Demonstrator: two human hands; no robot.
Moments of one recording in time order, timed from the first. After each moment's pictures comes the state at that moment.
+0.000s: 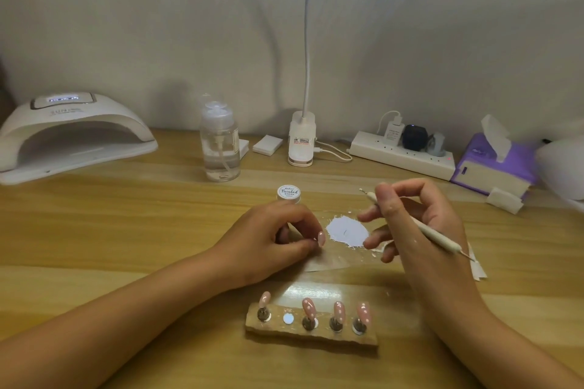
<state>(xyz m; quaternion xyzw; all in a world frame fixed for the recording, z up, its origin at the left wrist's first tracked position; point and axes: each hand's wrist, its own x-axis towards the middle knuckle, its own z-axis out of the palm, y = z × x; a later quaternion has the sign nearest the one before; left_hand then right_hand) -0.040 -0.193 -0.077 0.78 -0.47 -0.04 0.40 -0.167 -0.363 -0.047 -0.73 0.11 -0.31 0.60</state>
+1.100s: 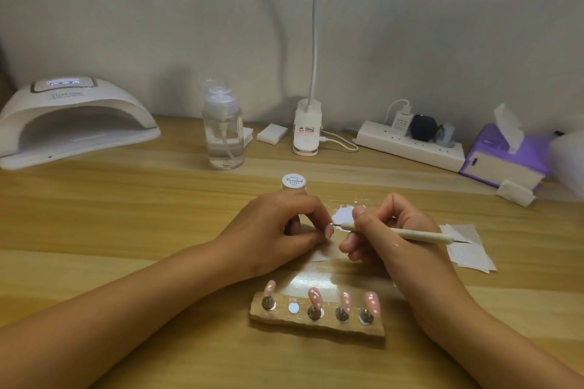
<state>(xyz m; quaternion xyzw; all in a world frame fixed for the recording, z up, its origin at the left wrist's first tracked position) -0.046 -0.194 -0.074 0.78 -0.50 0.00 0.37 -0.165 -0.351 -0.056 -0.71 0.14 -0.17 0.67</state>
